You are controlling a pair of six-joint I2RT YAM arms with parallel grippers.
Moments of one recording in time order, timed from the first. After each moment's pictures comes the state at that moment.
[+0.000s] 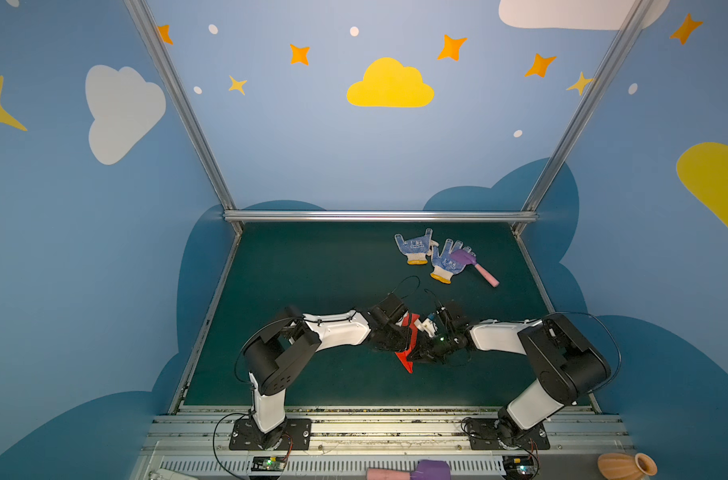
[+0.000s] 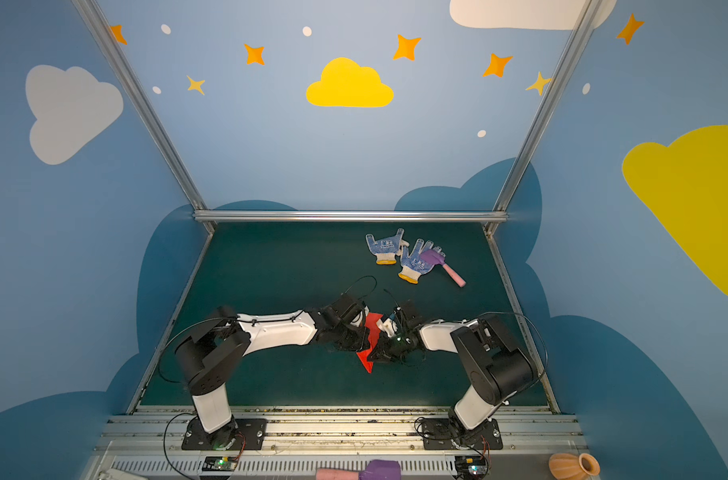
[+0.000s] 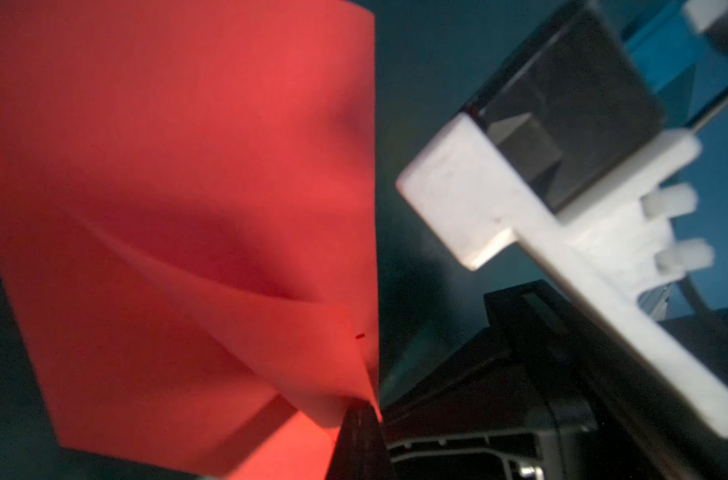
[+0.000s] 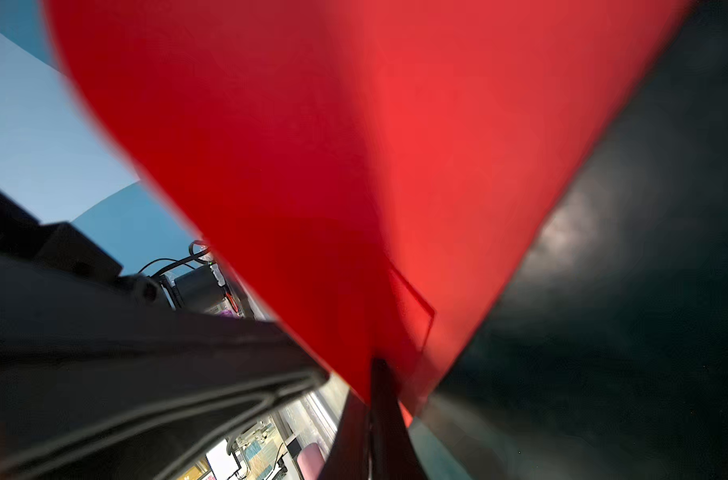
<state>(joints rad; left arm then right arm) -0.88 1.85 1.07 -0.24 0.31 -0.73 0.54 1.65 0.58 -0.14 -0.78 0.63</state>
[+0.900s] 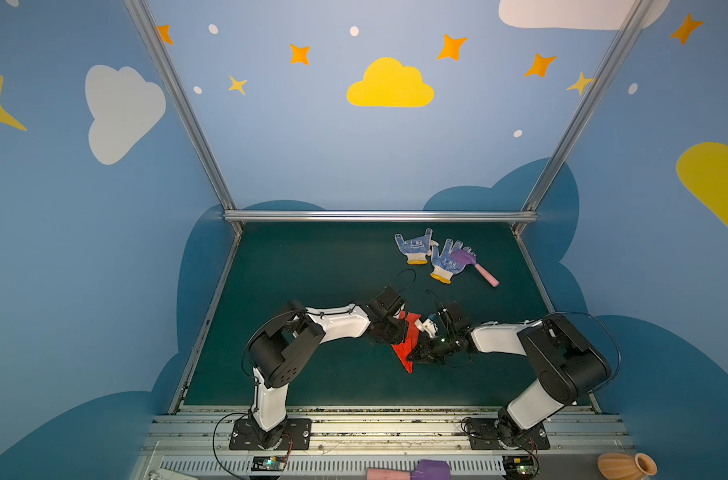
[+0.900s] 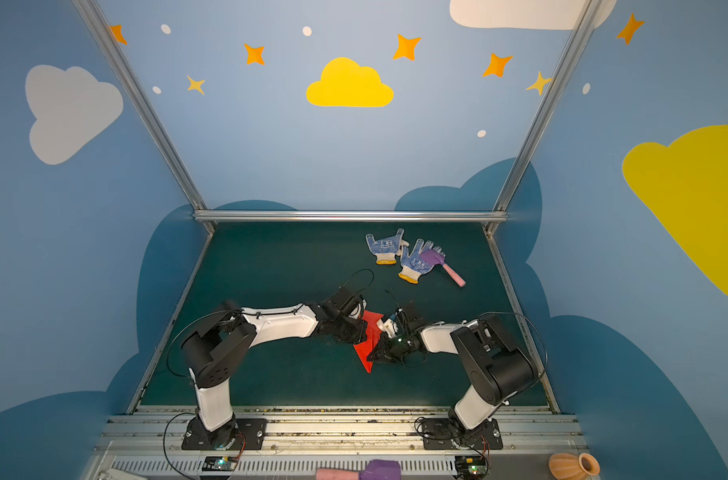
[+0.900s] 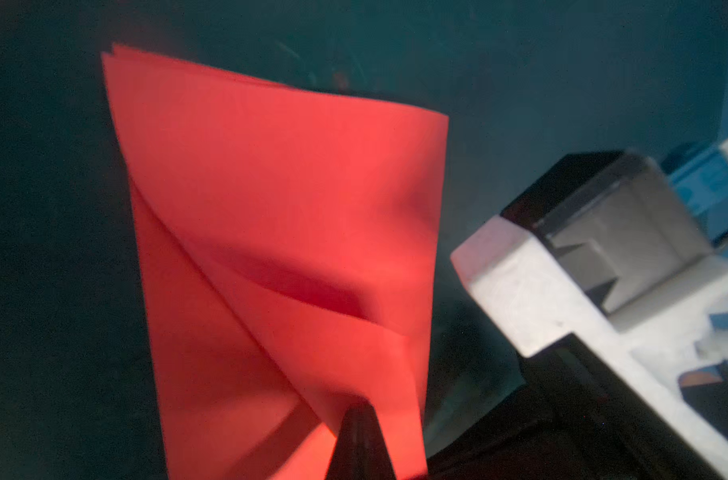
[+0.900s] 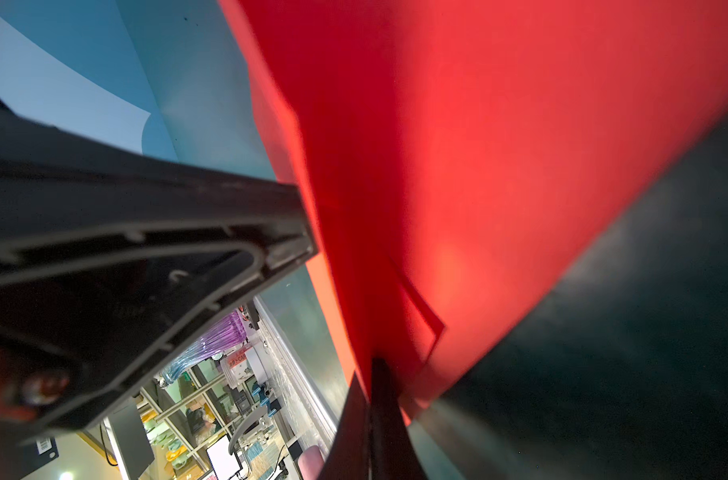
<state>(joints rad) -0.82 1.90 1.12 -0.25 0.29 -0.67 0.54 1.65 0.55 -0.09 -0.79 0.63</state>
